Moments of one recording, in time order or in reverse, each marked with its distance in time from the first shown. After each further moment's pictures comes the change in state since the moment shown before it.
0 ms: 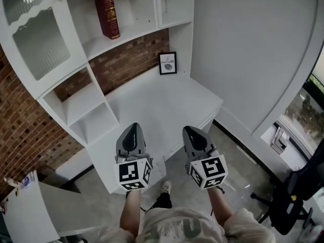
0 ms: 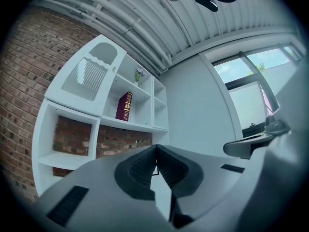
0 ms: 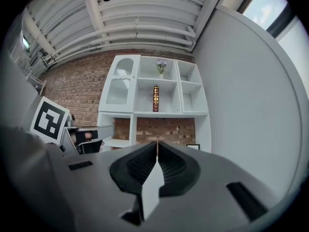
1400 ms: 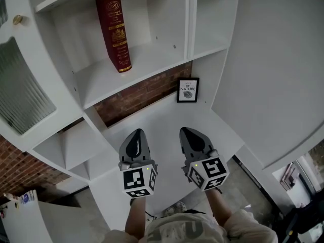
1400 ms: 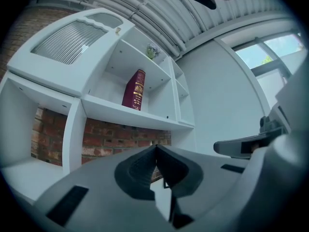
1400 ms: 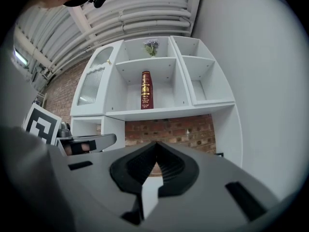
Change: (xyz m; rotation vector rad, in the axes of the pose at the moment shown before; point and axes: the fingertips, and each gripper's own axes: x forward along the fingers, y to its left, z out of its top) left arm 0.229 0.110 -0.007 0.005 0.025 0.128; right arm 0.284 -0.059 0.024 0.086 -0.012 0.143
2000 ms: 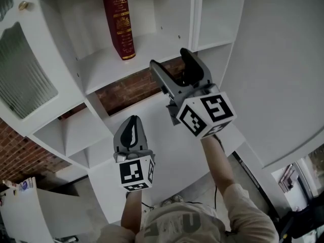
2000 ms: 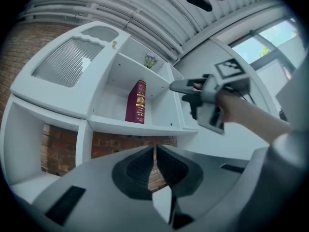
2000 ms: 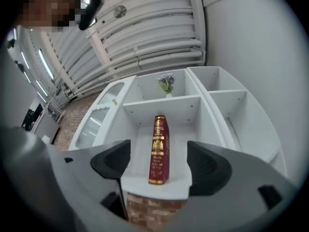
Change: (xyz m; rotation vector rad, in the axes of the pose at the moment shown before) left arm -0.012 0.003 0.032 0.069 -0.063 0.071; right arm 0.080 0.035 0.197 -0.048 -0.416 0.225
